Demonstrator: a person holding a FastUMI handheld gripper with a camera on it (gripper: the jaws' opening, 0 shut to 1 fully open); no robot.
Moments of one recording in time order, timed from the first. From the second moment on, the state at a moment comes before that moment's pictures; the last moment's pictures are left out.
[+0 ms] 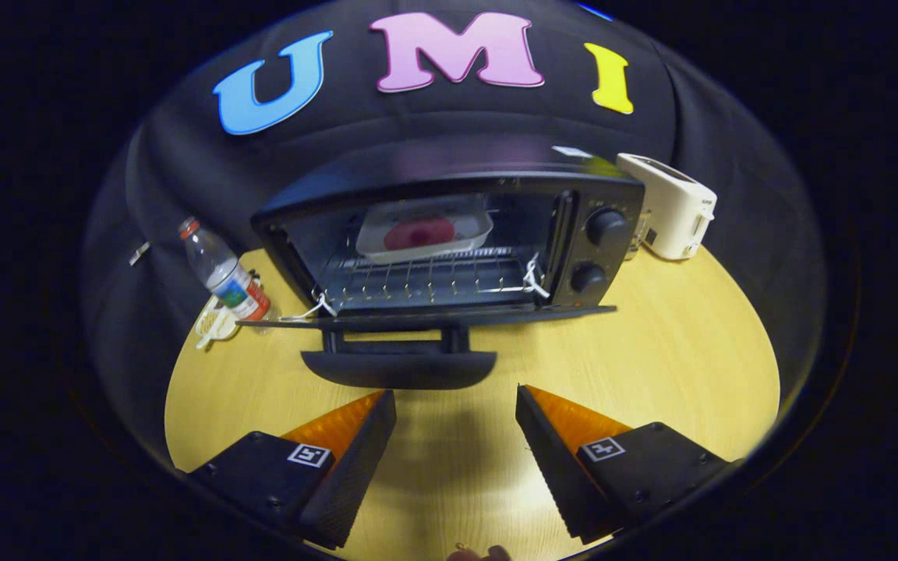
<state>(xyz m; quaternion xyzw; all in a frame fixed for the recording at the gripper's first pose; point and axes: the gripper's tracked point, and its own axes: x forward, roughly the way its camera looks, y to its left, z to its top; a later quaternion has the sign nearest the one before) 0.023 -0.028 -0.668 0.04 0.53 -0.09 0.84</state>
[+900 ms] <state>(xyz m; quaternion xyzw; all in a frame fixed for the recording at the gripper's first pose) 0.064 -0.125 -0.458 -0.02 0.39 -0.09 0.92</state>
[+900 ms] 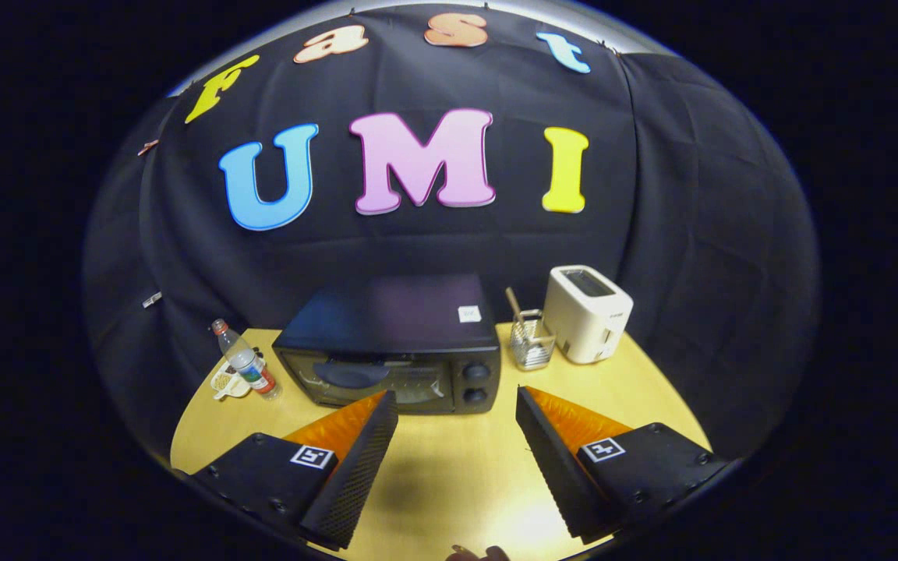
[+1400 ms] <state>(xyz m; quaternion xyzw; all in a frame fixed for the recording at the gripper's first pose) 0.132 -0.102 -0.221 -0.01 0.21 -0.05 0.98</state>
